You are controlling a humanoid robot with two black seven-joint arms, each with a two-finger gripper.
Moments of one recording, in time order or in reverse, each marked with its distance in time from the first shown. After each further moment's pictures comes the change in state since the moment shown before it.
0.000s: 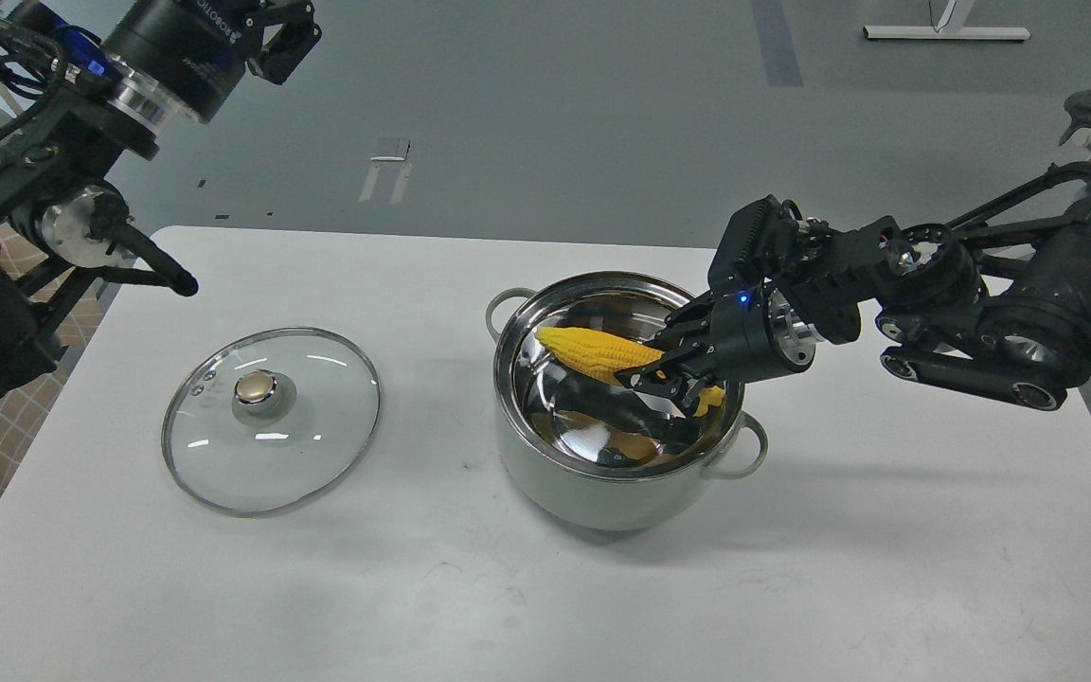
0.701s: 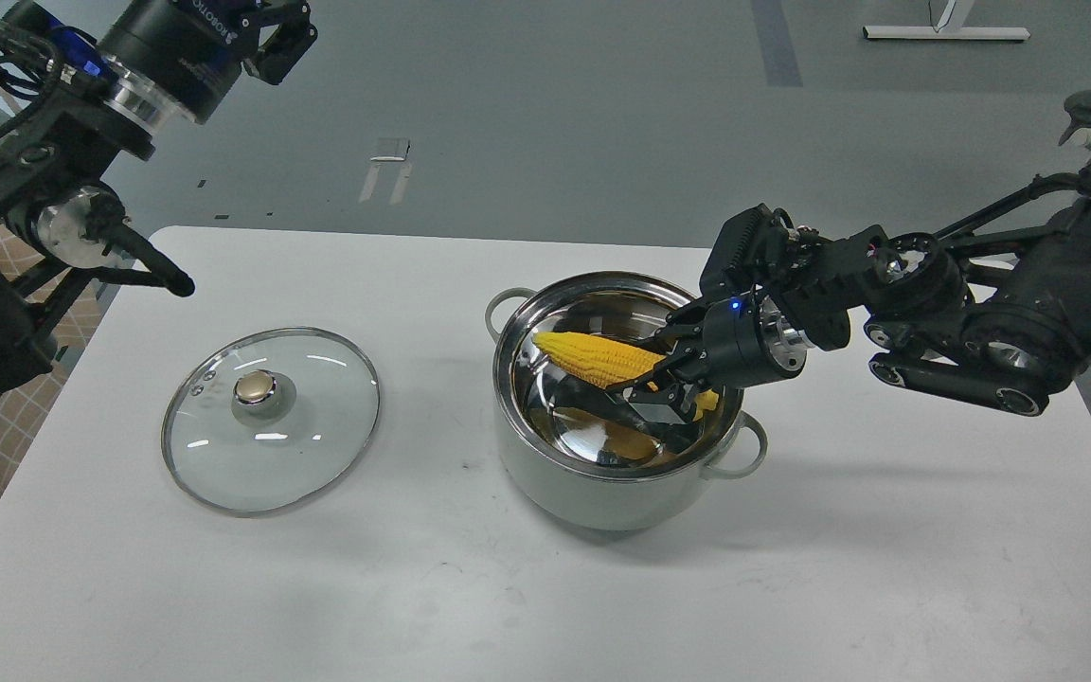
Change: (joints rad) left arm 0.002 0.005 -0.001 -0.001 -0.001 0.000 0.000; right arm -0.019 0.016 0.003 -0.020 0.014 -0.007 0.000
